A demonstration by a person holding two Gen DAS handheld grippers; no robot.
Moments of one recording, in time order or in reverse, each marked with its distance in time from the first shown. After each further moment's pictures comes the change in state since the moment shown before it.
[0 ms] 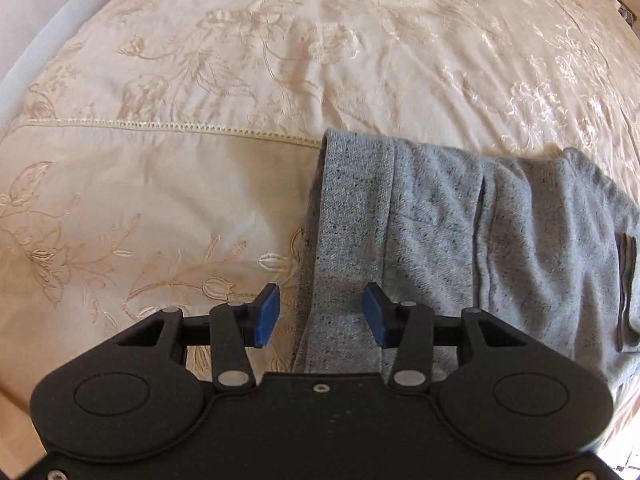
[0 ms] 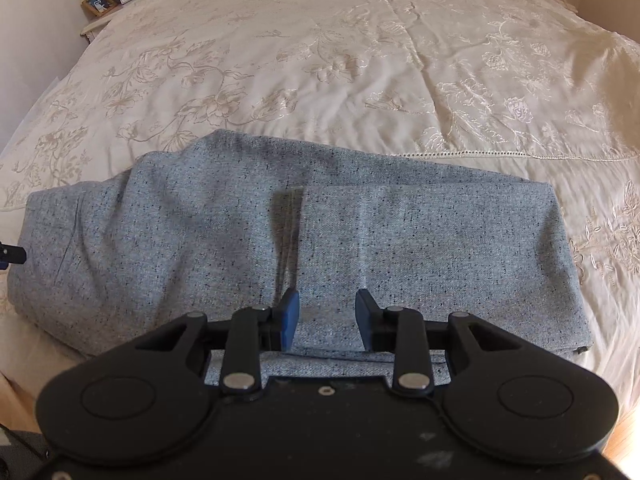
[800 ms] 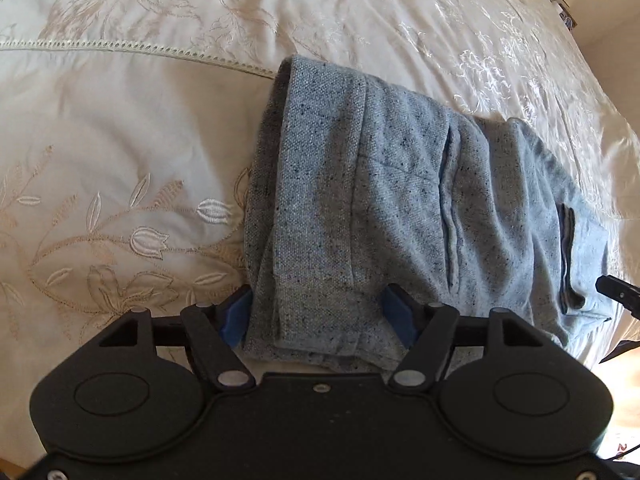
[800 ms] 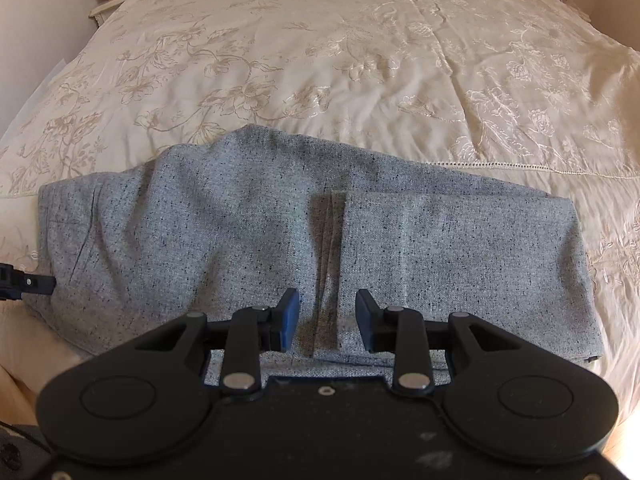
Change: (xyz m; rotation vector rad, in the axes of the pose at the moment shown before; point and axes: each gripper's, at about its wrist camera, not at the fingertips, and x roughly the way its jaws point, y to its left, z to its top) left arm 0.025 0.029 -0.013 -0.030 0.072 -0.327; right arm 0.000 0.026 0.010 -0.063 0.023 0.006
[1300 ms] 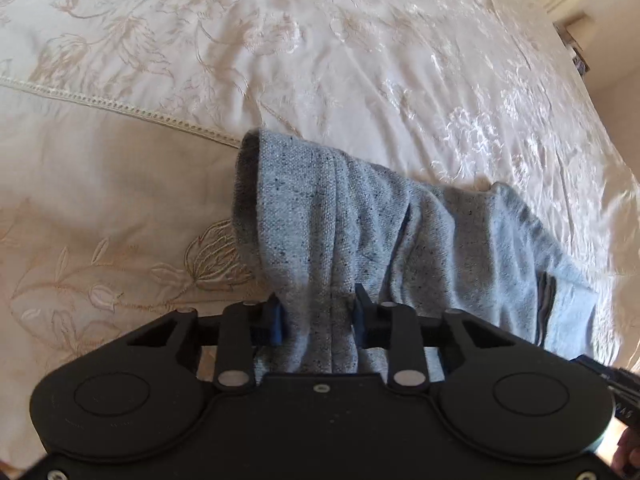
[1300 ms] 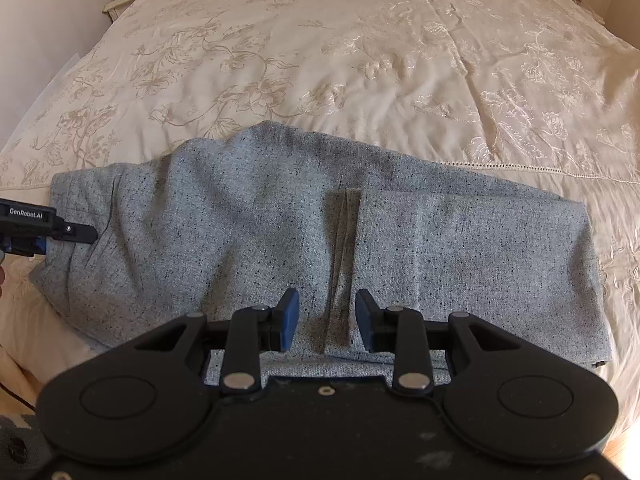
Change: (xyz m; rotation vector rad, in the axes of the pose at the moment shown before) left arm -0.013 -0.037 0.024 -0.104 -0.113 0.011; right arm -0.001 -0.007 -0.005 -0.012 0.010 0.045
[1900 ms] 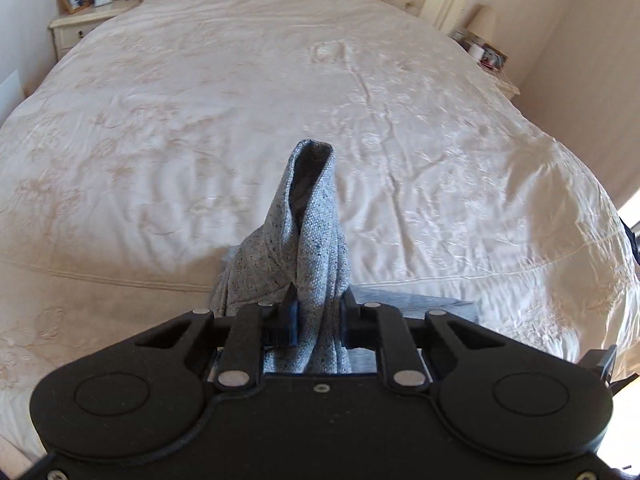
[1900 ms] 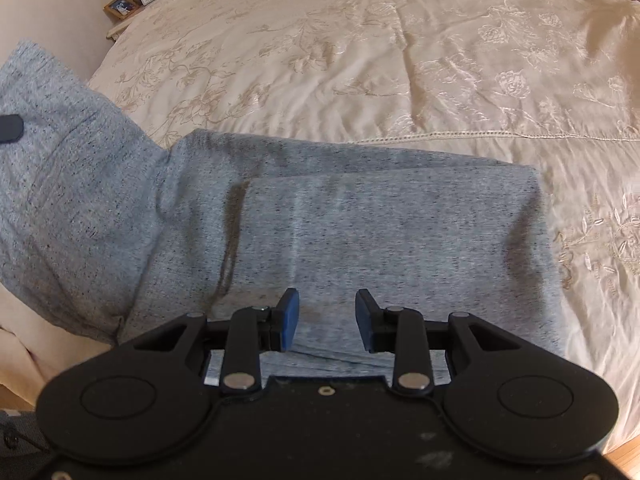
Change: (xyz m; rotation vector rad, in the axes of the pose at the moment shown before) left arm -0.053 -0.303 -0.043 0.310 -0.232 0.018; right arm 0.001 -0.150 -0.011 0.088 -0.003 0.145
